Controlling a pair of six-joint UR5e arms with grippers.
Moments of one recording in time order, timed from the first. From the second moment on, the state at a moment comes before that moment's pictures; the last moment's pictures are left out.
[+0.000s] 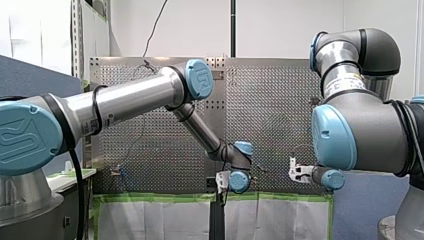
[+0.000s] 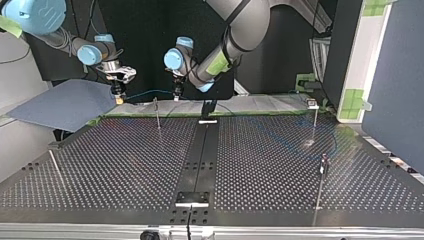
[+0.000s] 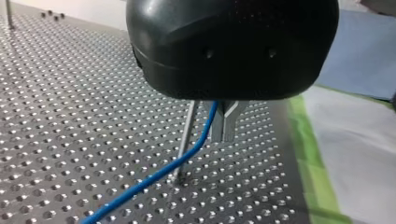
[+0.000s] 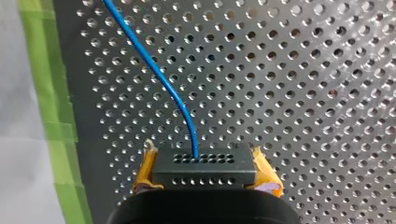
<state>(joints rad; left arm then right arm) -0.78 -2.79 -1.09 -2.60 -2.05 -1.80 1.58 -0.62 1.76 -1.00 1.14 1.58</state>
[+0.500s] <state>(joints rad) -0.77 -2.79 -1.05 -2.62 -2.03 -1.81 1.57 -0.62 1.74 -1.00 1.15 1.60</state>
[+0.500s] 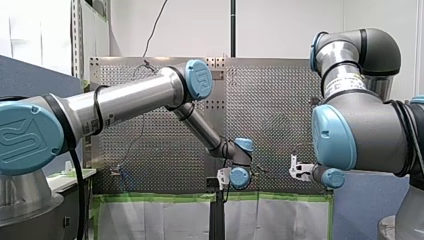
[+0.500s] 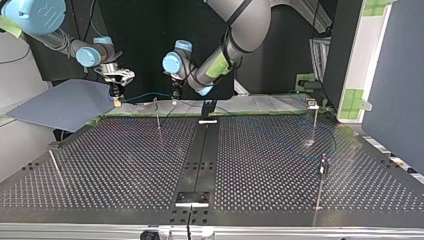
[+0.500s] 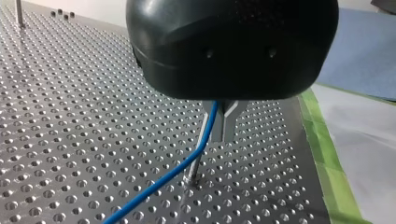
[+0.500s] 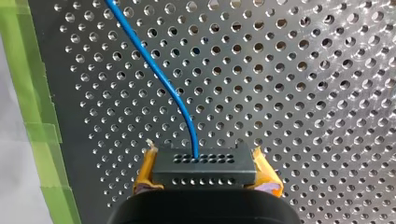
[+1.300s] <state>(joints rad) -0.75 -2.79 -1.03 -2.63 -2.01 -1.80 1.57 -0.62 1.72 -1.00 1.17 1.64</state>
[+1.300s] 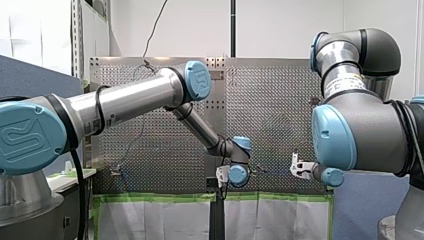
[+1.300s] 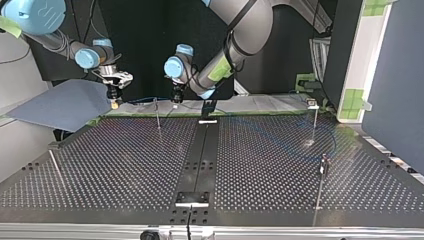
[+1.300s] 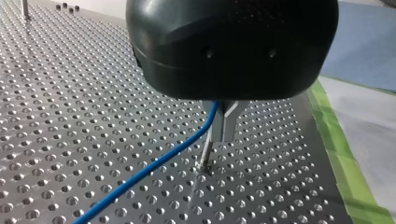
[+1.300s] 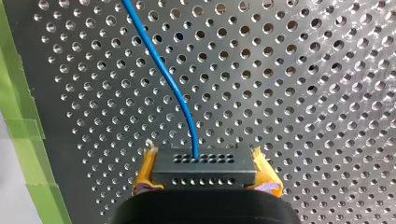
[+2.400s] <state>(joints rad) -0.68 -2.82 -0.92 -2.69 -1.96 -1.79 1.58 -0.62 1.65 -1.00 1.24 1.69</state>
